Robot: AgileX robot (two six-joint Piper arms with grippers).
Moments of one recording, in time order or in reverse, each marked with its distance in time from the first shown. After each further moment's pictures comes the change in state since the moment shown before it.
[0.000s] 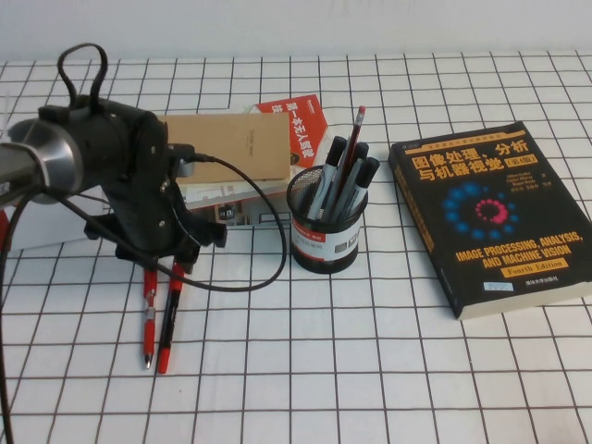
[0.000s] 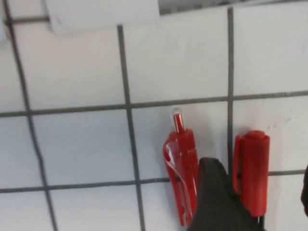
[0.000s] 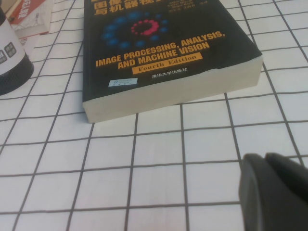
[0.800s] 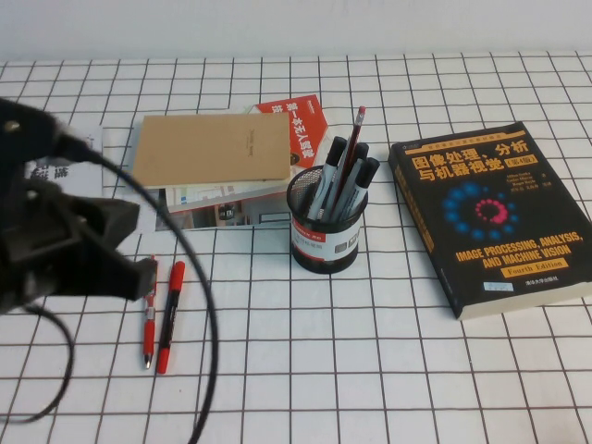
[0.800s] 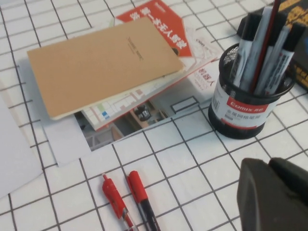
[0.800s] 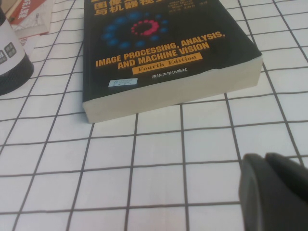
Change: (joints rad) right arm 0.000 0.000 0.000 0.000 0.000 0.000; left arm -0.193 -0.982 0.554 0.091 -0.364 0.096
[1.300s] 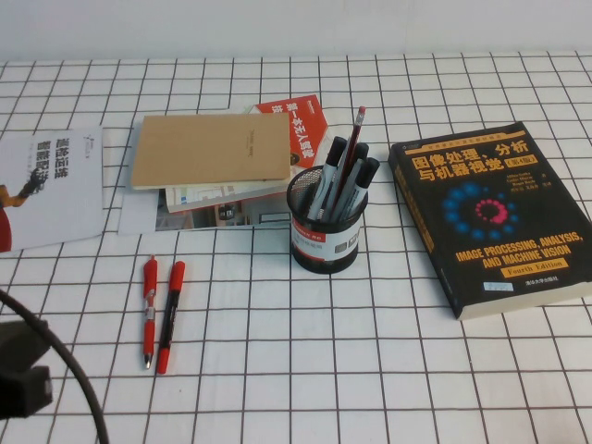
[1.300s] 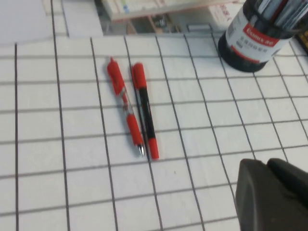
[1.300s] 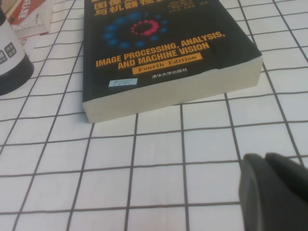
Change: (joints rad) right arm 0.000 0.000 0.000 0.000 0.000 0.000; left arm 0.000 -0.339 0.117 -0.046 0.316 -0.246
